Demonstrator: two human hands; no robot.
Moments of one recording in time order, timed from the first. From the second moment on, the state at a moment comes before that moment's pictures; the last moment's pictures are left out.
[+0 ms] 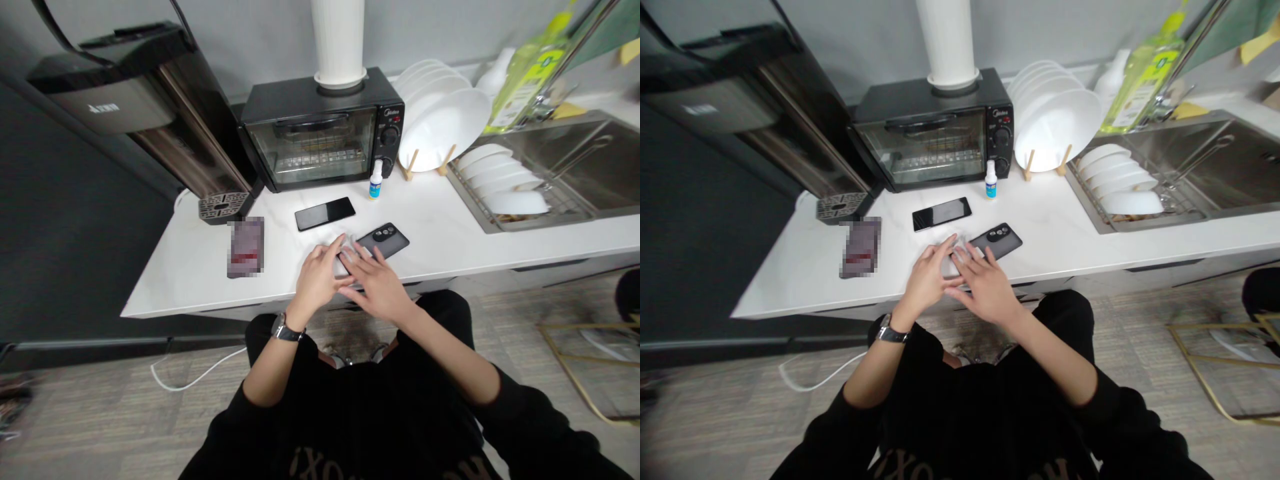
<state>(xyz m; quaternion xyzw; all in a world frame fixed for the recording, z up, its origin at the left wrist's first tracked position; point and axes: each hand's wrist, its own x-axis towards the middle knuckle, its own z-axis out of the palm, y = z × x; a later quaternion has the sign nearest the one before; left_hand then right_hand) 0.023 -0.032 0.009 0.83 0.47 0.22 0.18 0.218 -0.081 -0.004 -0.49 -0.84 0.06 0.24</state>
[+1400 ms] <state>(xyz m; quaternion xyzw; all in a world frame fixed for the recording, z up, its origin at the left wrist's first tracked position) 0.028 -0.033 0.012 0.84 0.46 0.23 0.18 0.268 -0.068 -0.011 -0.60 -0.76 -0.02 0.25</state>
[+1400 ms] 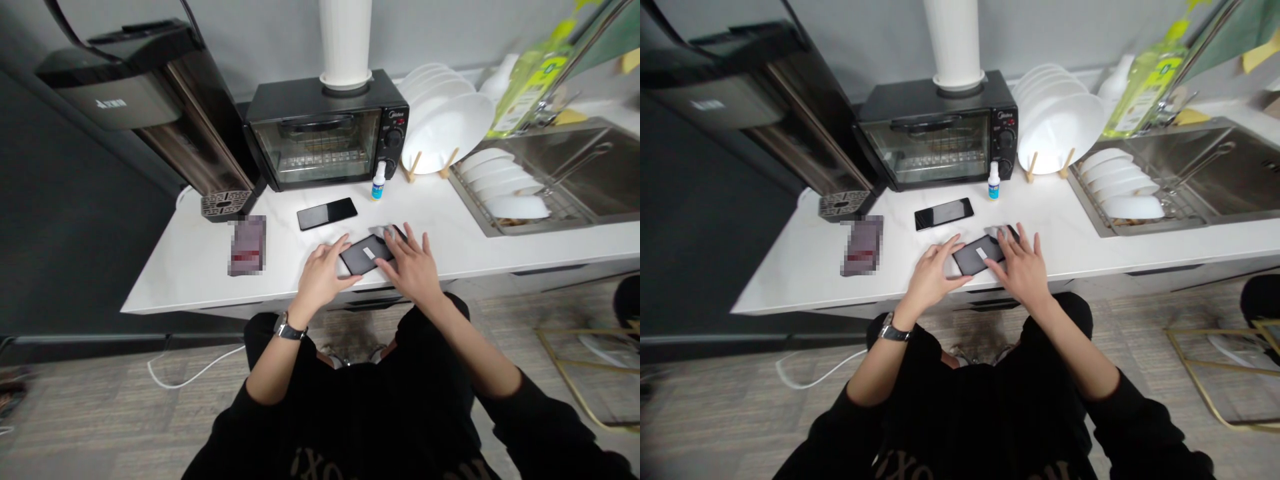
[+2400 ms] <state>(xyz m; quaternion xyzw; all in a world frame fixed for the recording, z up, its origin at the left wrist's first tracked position) 0.029 -0.033 0.013 0.84 0.46 0.23 0.18 0.290 -0.068 -0.016 -0.61 -0.75 -0.03 0.25</state>
